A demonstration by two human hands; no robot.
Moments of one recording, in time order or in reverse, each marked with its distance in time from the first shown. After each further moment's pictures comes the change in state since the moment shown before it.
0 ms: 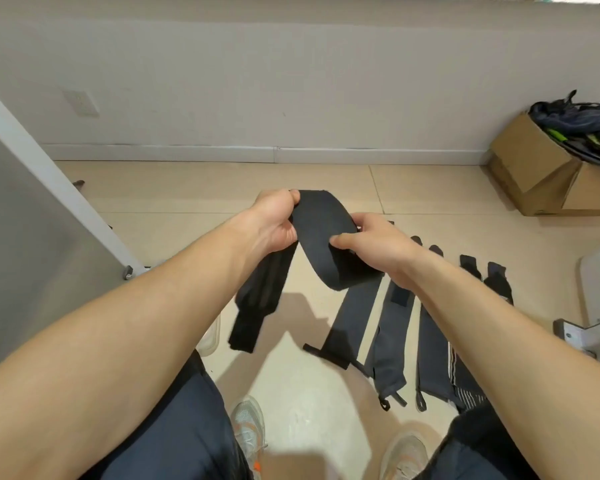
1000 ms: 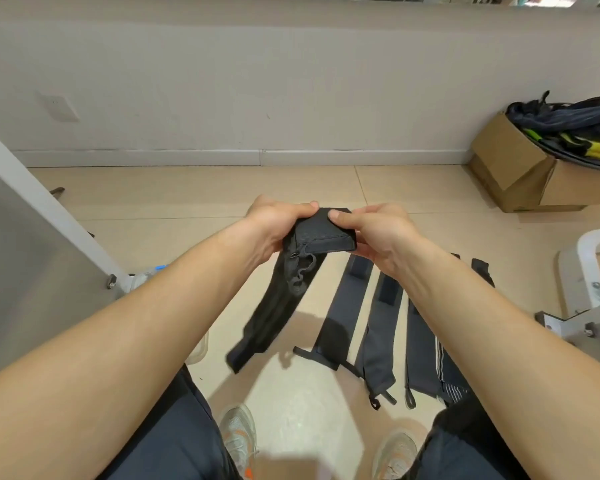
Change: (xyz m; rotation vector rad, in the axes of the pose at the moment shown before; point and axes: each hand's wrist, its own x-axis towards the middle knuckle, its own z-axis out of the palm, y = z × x) left_hand -0.014 -0.009 0.010 0.468 0.020 0.135; right_hand 0.003 -0.005 -0.016 0.610 0.246 0.137
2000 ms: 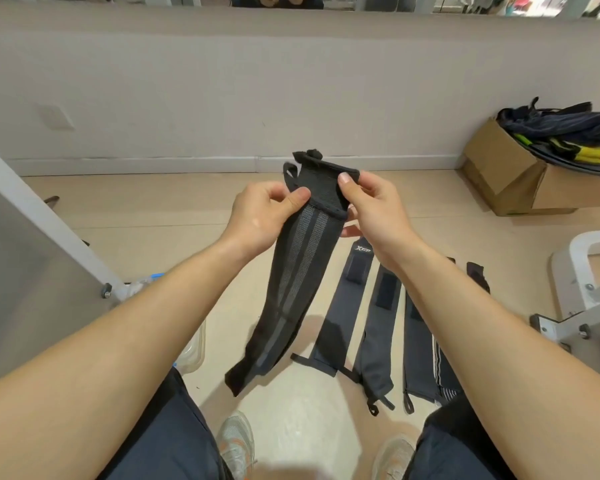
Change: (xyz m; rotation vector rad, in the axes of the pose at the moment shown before) left_hand 0.006 0.001 -0.018 0.378 0.047 0.572; right_hand 0.010 -0.009 -0.004 -0.130 -0.103 -0.473
